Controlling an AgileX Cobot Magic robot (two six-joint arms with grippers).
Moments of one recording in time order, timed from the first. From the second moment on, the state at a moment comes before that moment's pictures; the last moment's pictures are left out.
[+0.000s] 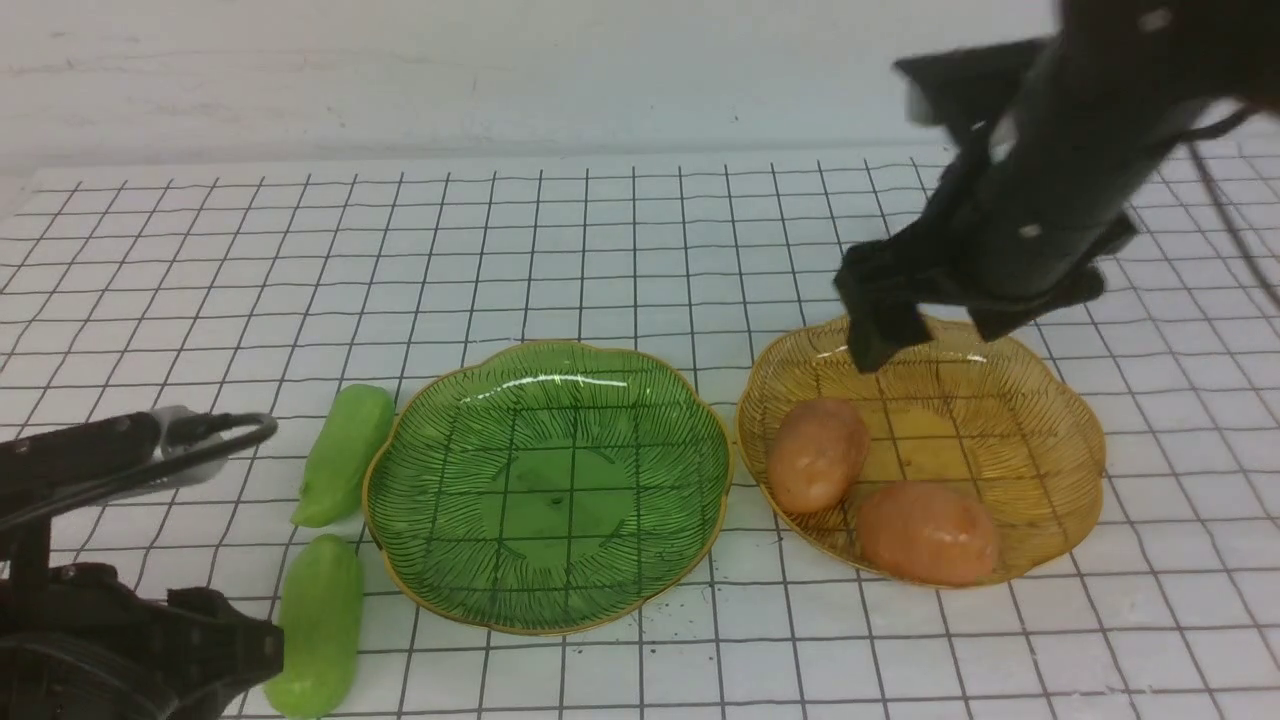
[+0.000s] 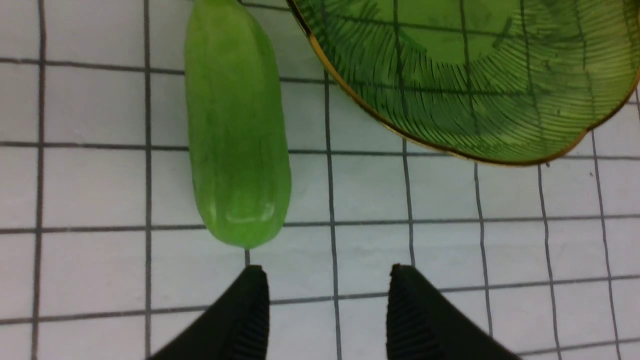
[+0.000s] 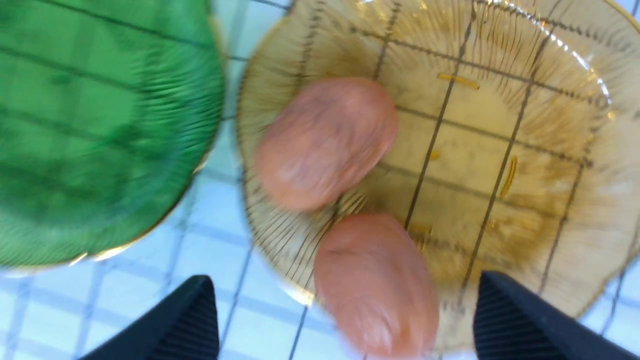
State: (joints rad) right arm 0.44 1.64 -1.55 0.02 1.23 0.12; left arm -0.06 0.91 -0.53 -0.37 0.71 0.07
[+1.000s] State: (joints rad) right arm 0.44 1.09 -1.10 0.01 1.26 0.12; left arm -0.06 1.49 -0.55 -0.38 0.40 0.08
